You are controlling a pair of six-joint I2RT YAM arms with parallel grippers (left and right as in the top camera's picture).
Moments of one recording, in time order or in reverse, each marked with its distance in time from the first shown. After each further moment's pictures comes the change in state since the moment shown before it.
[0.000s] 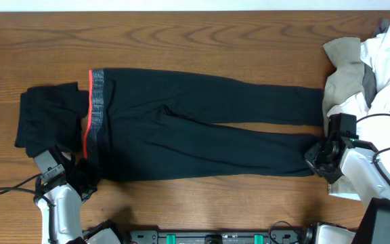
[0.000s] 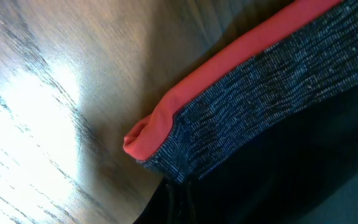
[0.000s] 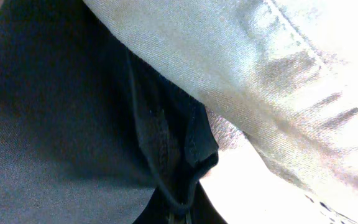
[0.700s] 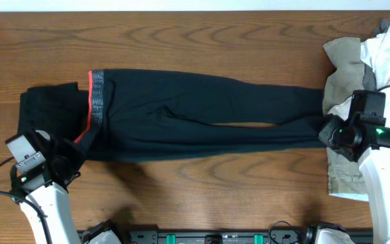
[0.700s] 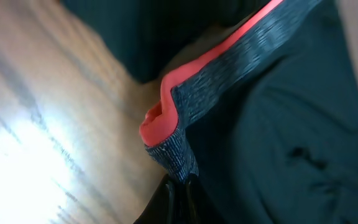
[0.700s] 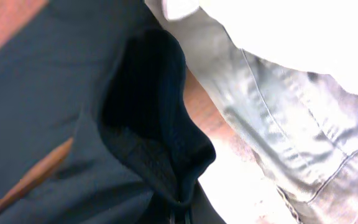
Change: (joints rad) left arm 0.000 -0.111 0.293 -0.217 0.035 0.022; right arm 0.000 -0.171 0.309 -0.219 -0.015 -0.176
